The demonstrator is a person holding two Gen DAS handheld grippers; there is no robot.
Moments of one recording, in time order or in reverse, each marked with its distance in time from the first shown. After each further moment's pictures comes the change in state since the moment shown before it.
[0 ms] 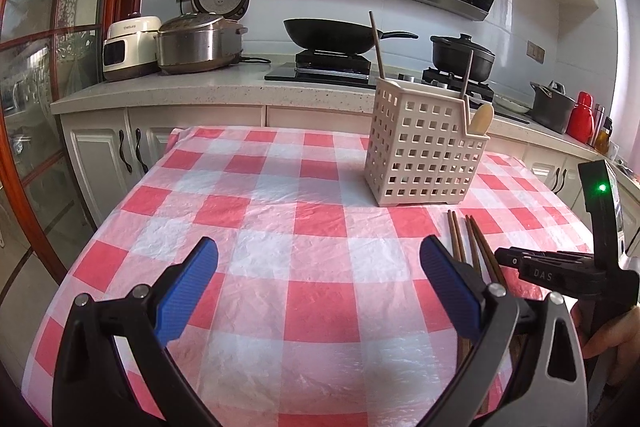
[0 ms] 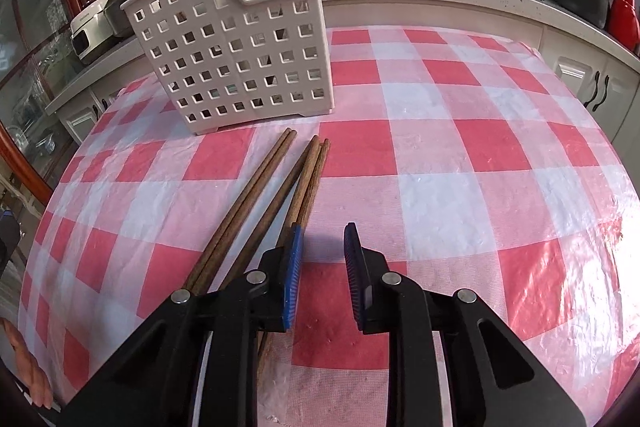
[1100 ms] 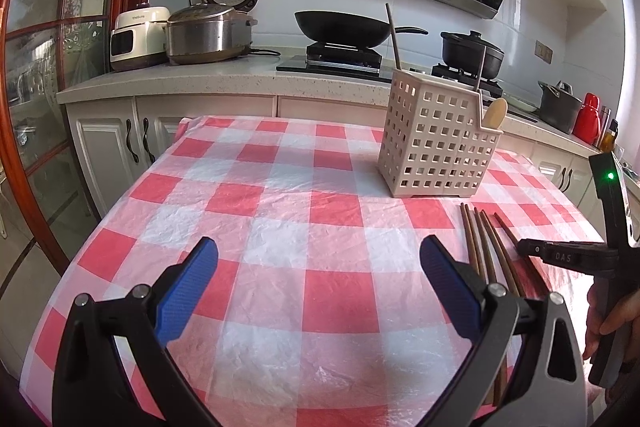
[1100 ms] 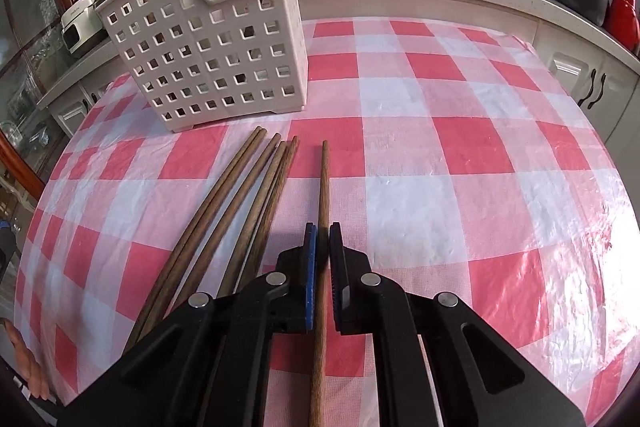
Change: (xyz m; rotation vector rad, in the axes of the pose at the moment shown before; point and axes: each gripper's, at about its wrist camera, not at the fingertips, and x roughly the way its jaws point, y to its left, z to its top) left arm 0.003 0.013 -0.008 -0.014 0.019 0.017; right arm 0.005 -0.019 0.008 -0.011 0.047 -0.029
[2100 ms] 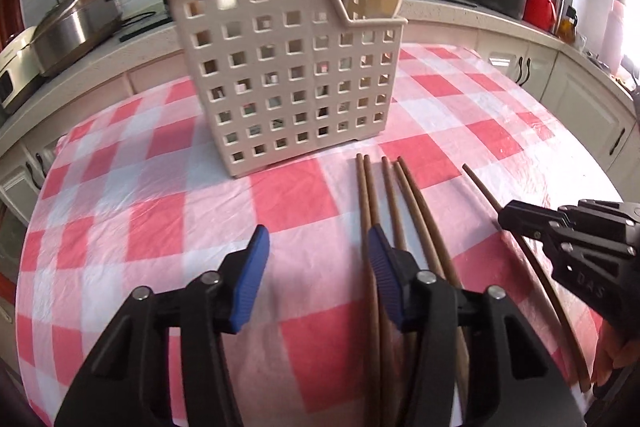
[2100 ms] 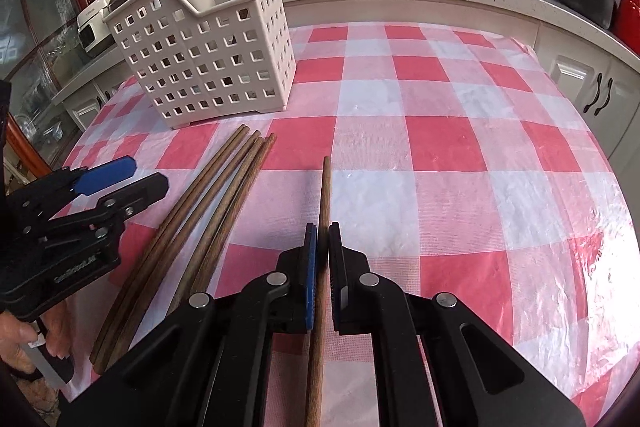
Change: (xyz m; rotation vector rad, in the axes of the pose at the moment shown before) left arm 0.119 -0.141 0.017 0.299 0.317 -0.170; right arm -0.014 -0.033 -0.008 -0.022 -0.022 0.066
